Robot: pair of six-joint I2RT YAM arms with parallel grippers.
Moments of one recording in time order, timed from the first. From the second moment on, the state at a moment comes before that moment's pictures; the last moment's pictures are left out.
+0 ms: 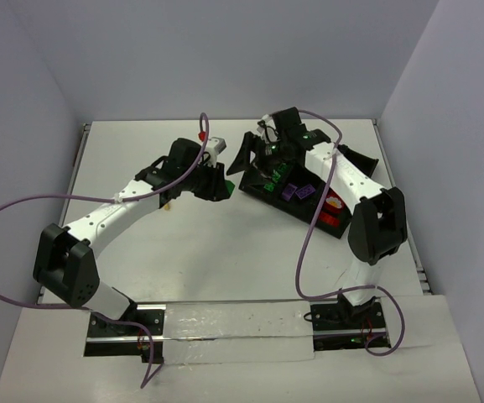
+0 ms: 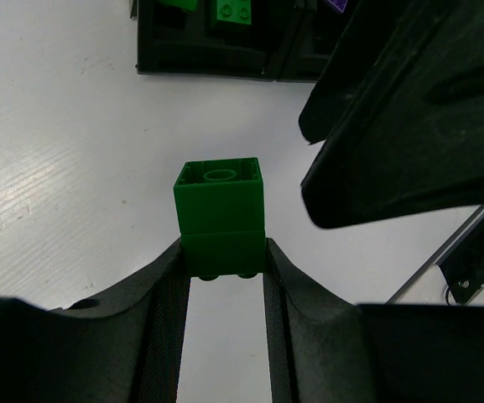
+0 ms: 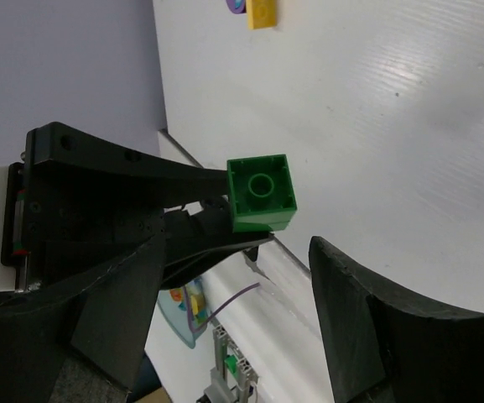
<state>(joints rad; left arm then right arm) -0.60 1.51 1.21 -0.41 0.27 -0.26 0.42 1.79 1.58 -0.64 -0.72 0.72</state>
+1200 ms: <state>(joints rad) -0.59 1.47 1.21 -0.42 0.26 -0.25 0.31 1.81 1.31 -0.13 -0.85 1.07</state>
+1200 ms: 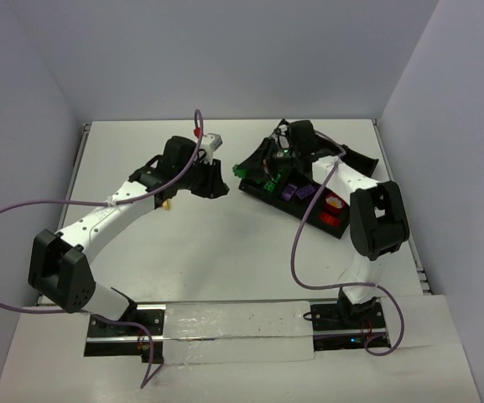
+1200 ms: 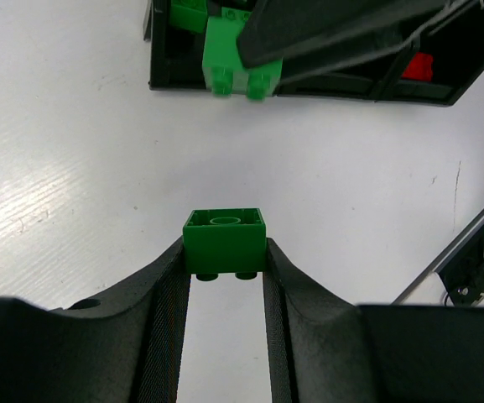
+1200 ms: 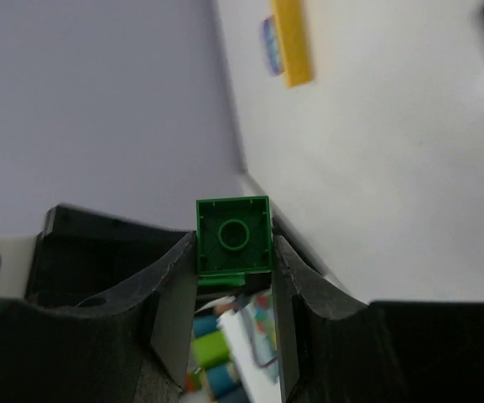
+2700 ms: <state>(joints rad) -0.63 2.08 1.97 -0.64 0.22 -0.44 0.20 1.49 1.46 -0.72 0.05 0.57</state>
